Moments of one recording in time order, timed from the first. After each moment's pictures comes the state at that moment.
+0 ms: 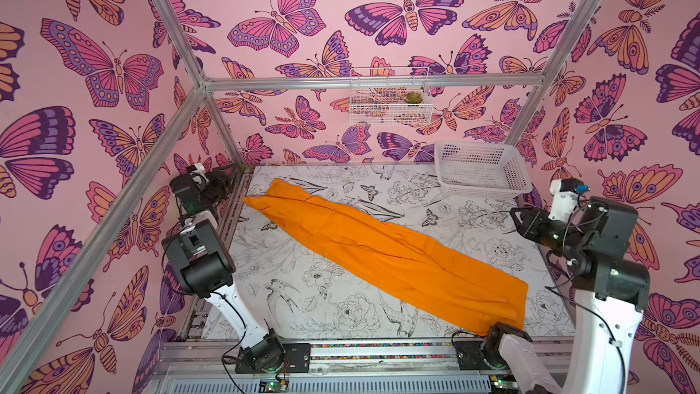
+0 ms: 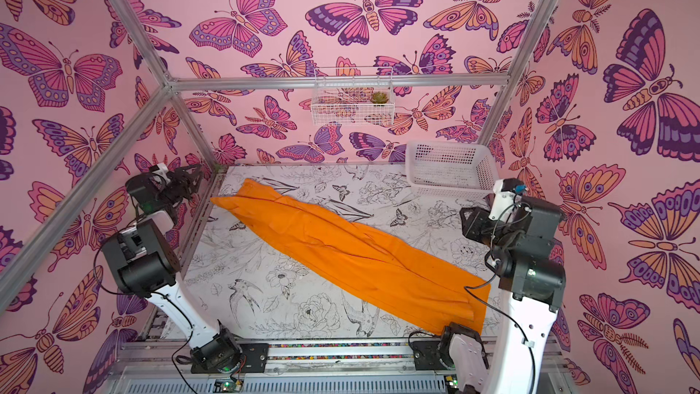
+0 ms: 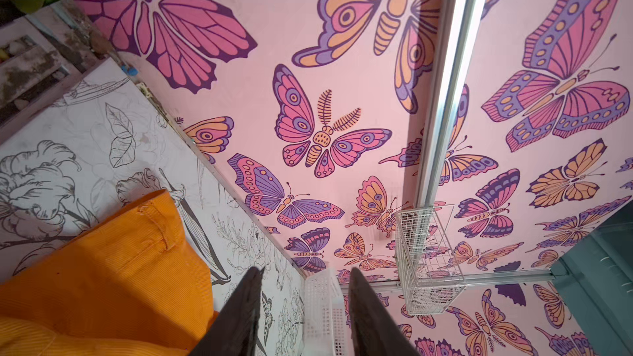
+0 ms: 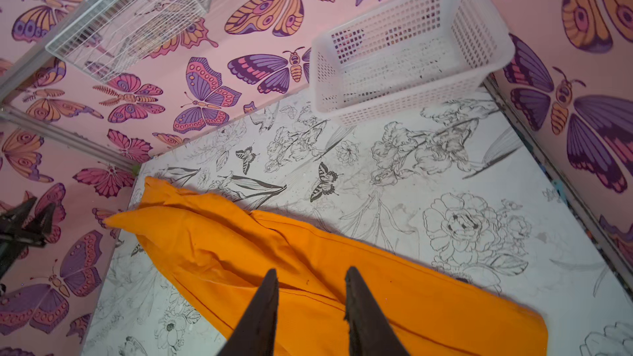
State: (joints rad) left arm 0.57 1.98 1.34 0.51 0.95 -1.17; right arm -0.31 0.89 1.37 -1.06 -0.45 0.21
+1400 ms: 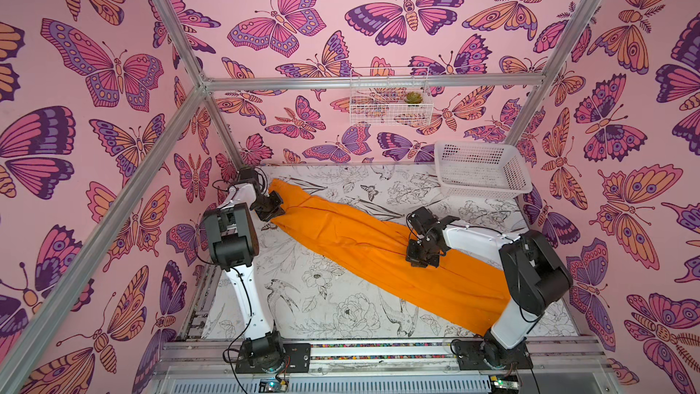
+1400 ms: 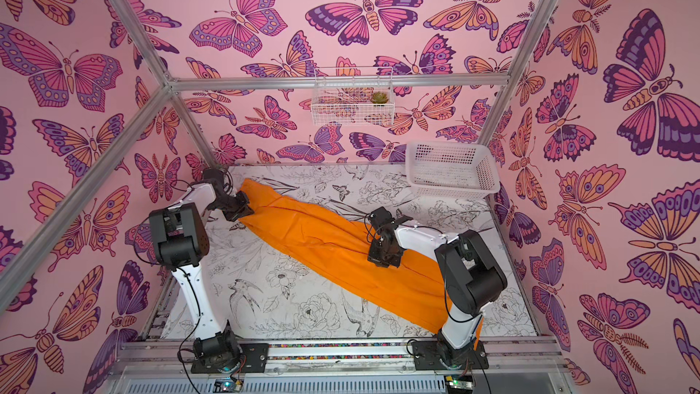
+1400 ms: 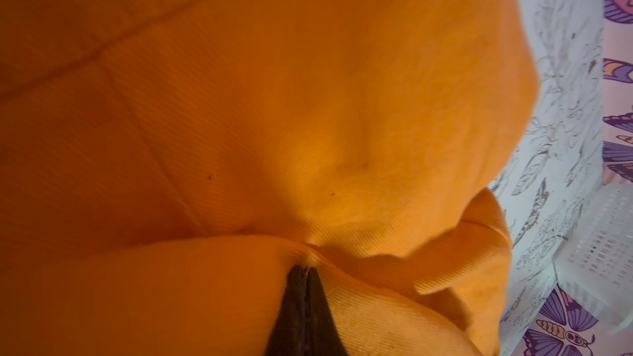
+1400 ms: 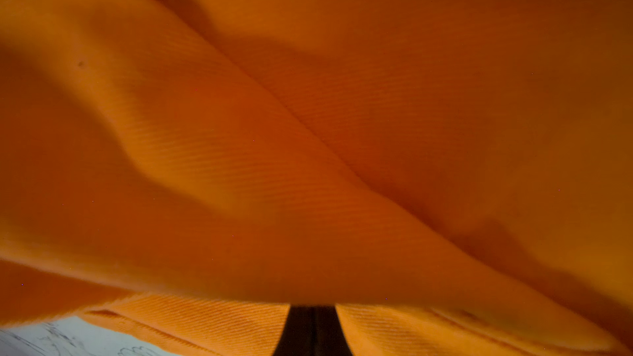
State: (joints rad) left arm 0.24 2.22 1.69 -0.78 0.43 -0.40; right arm 0.52 1.76 1.05 -0.68 -0.15 0.82
